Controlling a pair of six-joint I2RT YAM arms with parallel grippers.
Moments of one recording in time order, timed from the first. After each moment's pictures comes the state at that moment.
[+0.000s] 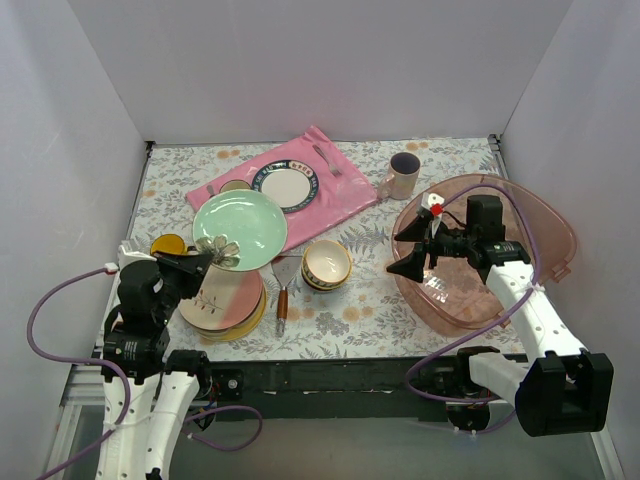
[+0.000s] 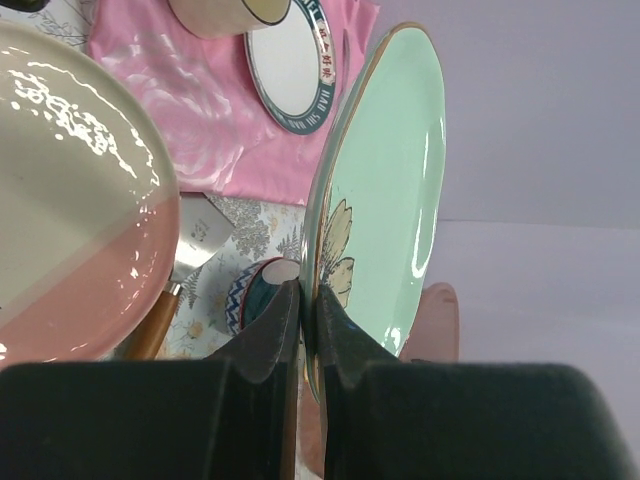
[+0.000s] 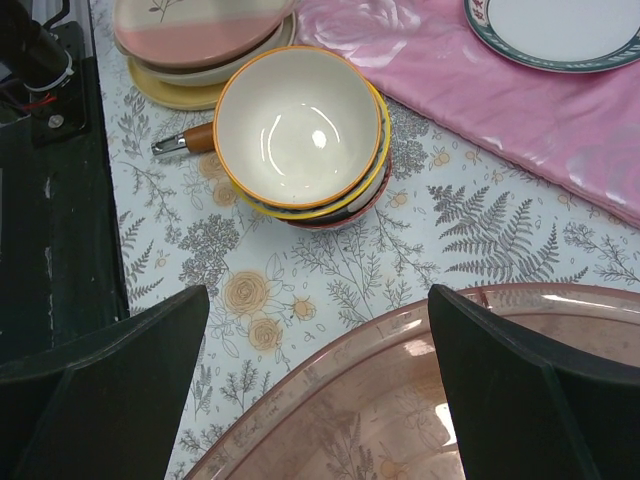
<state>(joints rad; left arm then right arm) -0.07 0.41 0.79 -0.76 0.01 -1.18 0.12 1.07 0.79 -0.40 -1.13 -0.50</state>
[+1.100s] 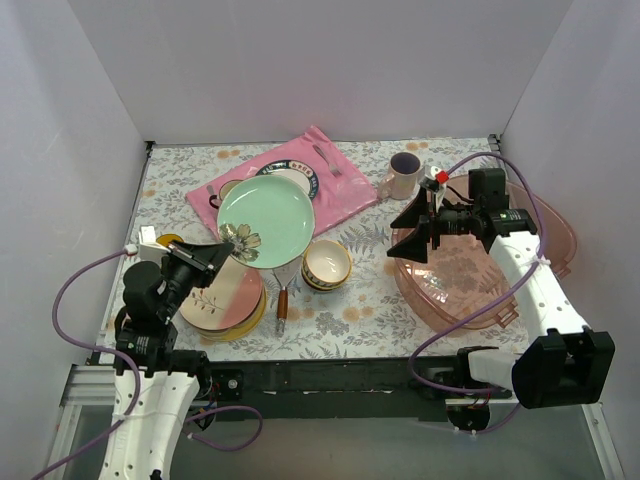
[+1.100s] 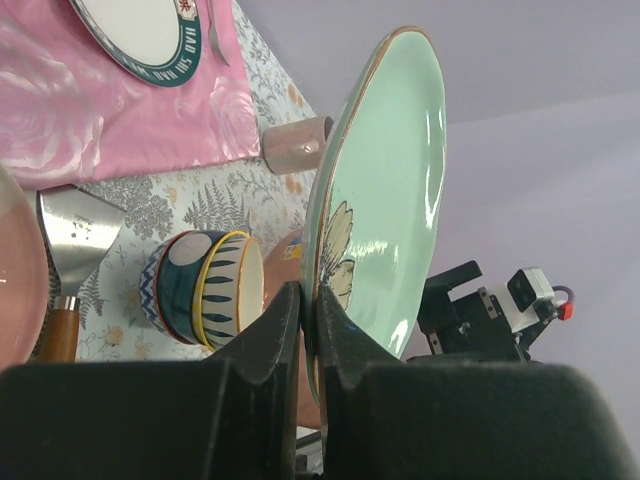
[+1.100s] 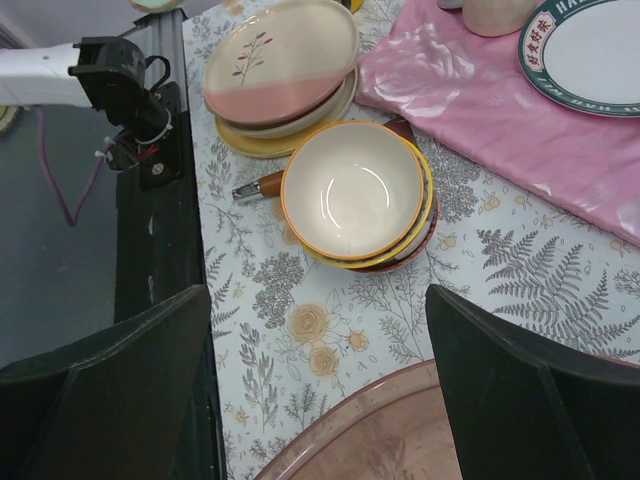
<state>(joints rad) -0.07 0.38 0.65 -0.42 0.28 -1.17 0.12 1.21 1.07 -0.66 -1.24 -0.49</state>
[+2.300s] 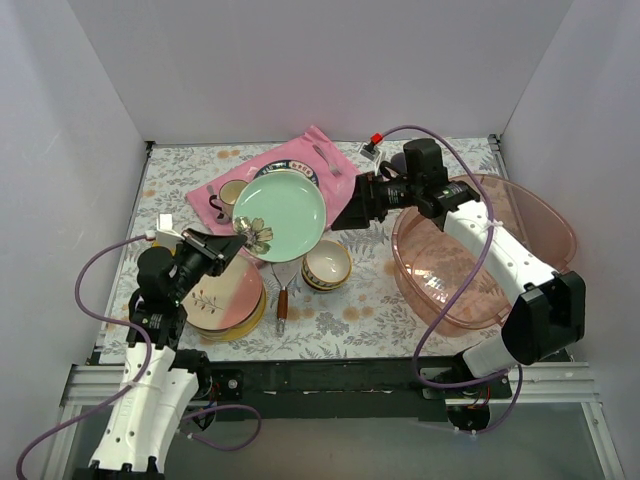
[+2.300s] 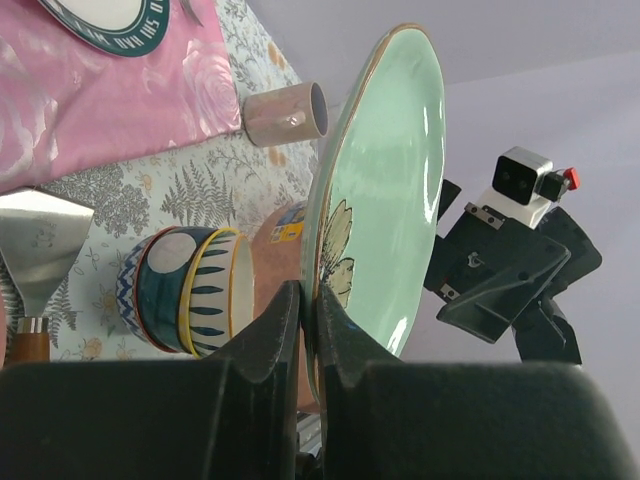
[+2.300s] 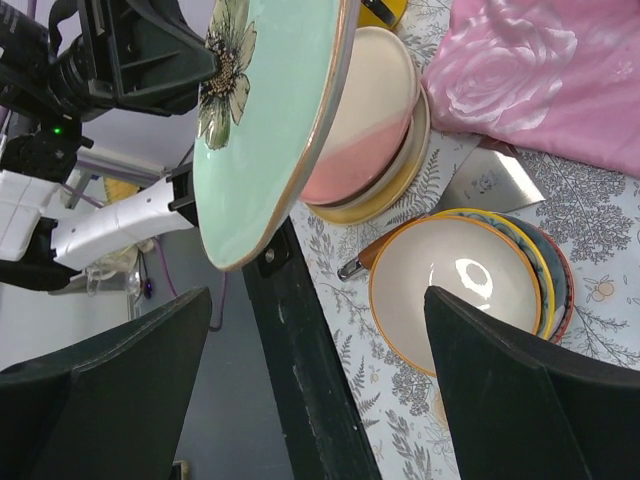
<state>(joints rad) -0.08 0.53 0.55 -0.15 0.39 -1.21 0.45 1.47 1.31 -0.39 -0.99 0.32</state>
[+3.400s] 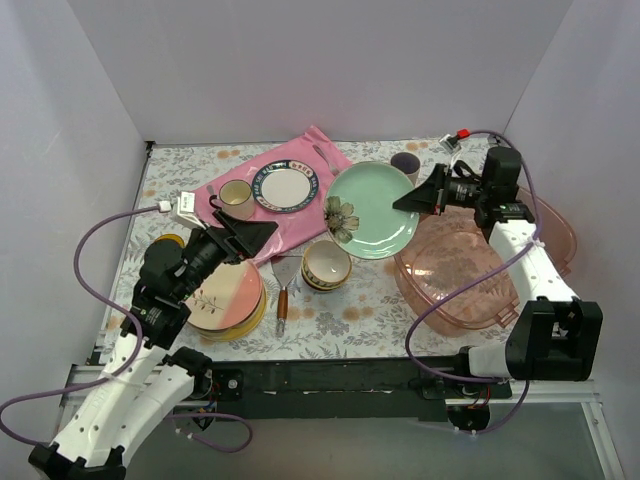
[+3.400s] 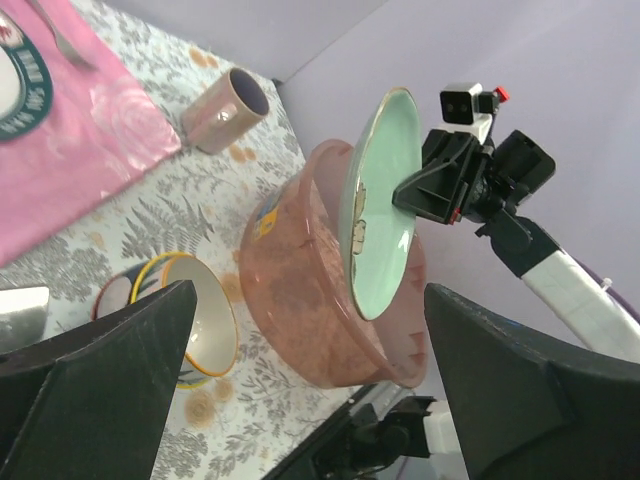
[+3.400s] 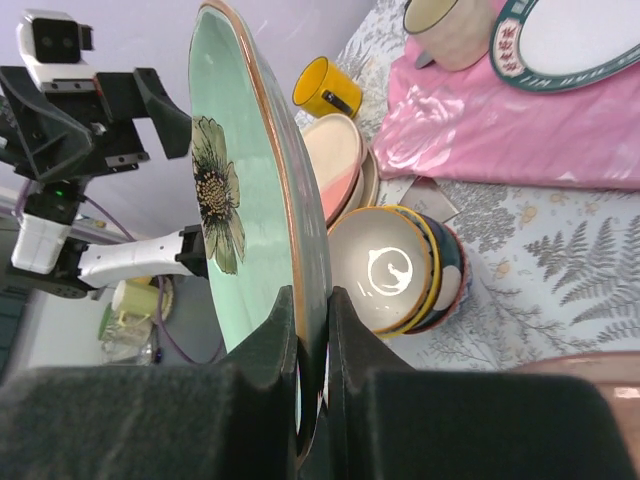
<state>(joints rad) -0.41 0.61 0.67 -0.05 0.21 -0.94 0.06 1.36 1.06 -0.04 -1.24 0.51</state>
